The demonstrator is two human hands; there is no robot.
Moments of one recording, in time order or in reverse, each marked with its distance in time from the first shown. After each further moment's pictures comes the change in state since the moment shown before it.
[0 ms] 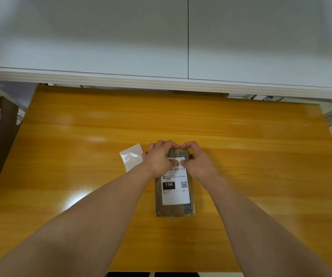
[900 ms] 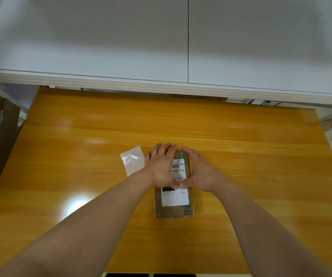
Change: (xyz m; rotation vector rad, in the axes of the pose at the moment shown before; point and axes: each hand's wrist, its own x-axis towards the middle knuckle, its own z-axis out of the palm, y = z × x) left_hand -0.017 0.003 0.001 0.279 -0.157 0.072; right_hand -0.016 0.005 -0.019 -0.227 -0.264 -0.077
